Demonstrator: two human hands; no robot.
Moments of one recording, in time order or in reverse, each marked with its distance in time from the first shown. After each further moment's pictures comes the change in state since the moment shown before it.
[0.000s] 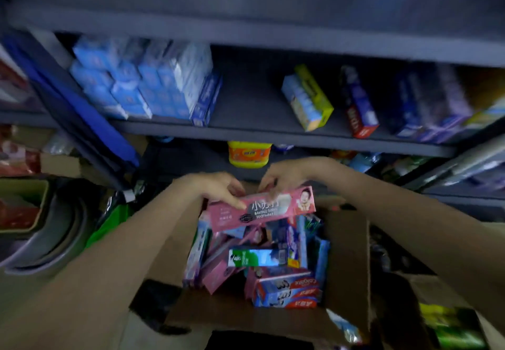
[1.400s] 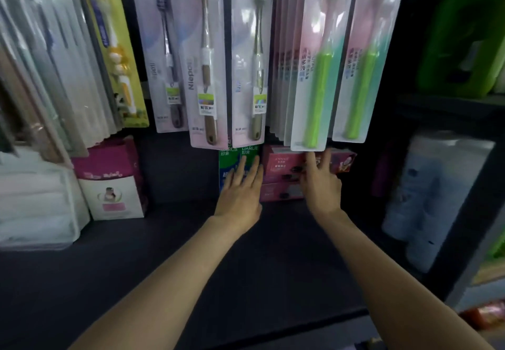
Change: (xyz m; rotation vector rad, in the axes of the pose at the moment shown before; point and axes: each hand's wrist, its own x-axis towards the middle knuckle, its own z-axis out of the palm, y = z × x) left_hand 0.101 0.421 -0.261 0.730 1.106 0.393; right_hand -0.257 0.244 -0.291 -0.224 1.700 0.767
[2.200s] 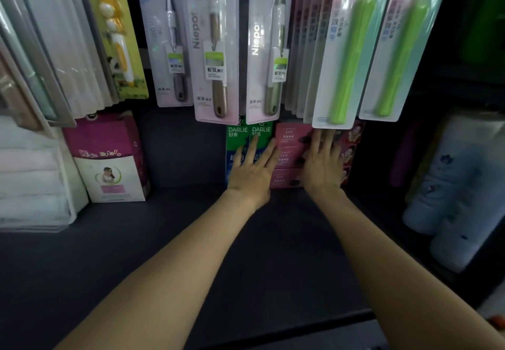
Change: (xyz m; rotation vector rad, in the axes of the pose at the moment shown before) left_hand 0.033 -0.006 0.021 0.174 -0.040 -0.008; right_hand 0.023 -0.009 0.044 -0.041 -0.099 0.112
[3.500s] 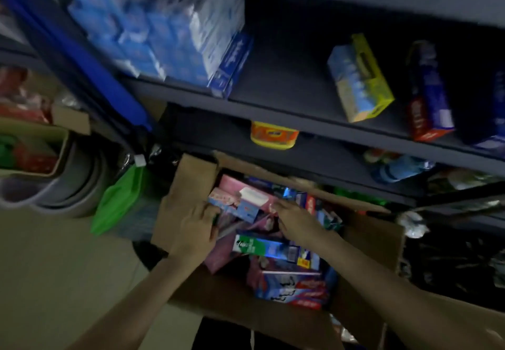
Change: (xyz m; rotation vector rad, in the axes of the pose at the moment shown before) left_hand -0.620 -0.046 0.170 -0.298 -0.531 -0.494; right_hand -0.558 -0.106 0.103 0.115 -1.314 -0.831
